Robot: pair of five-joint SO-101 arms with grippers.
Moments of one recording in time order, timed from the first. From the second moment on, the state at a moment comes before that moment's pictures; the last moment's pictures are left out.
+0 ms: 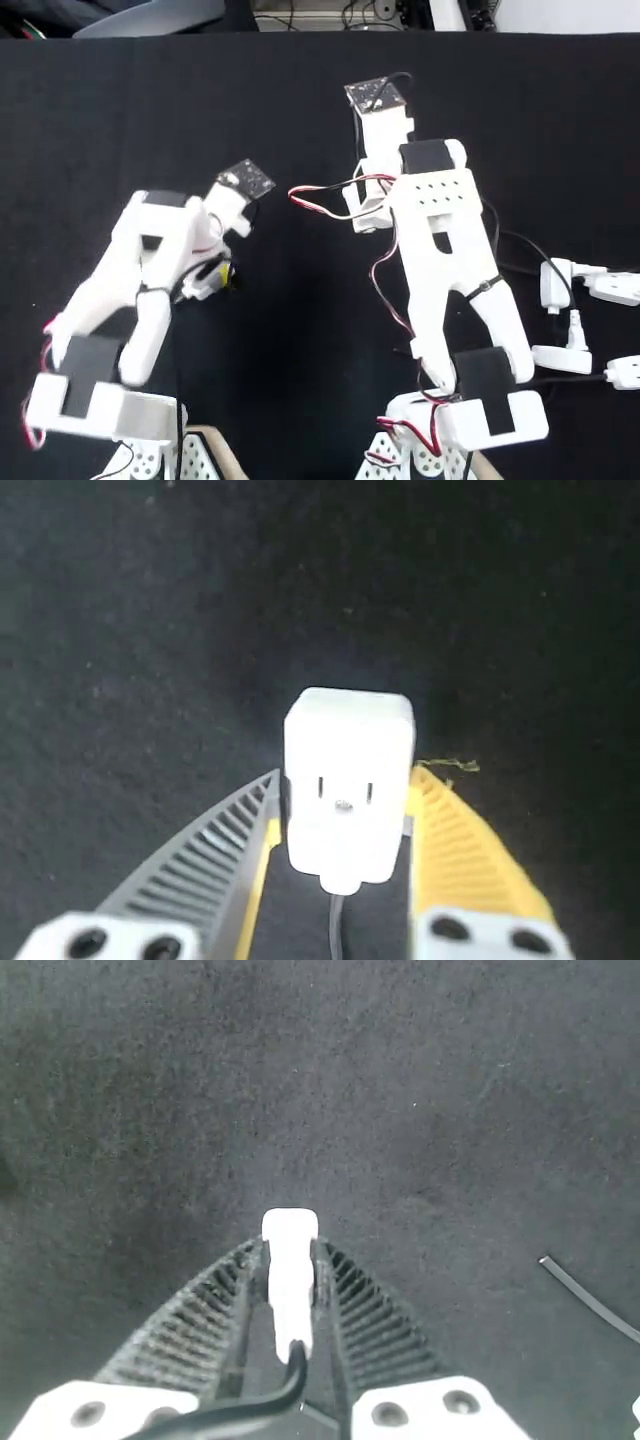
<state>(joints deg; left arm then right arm) 2.1 -3.9 35.8 58.1 -38.0 -9.6 -4.8 10.9 79.1 5.0</state>
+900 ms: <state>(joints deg) 7.7 -24.0 57.8 42.4 -36.9 -6.6 -4.3 10.9 79.1 12.1</state>
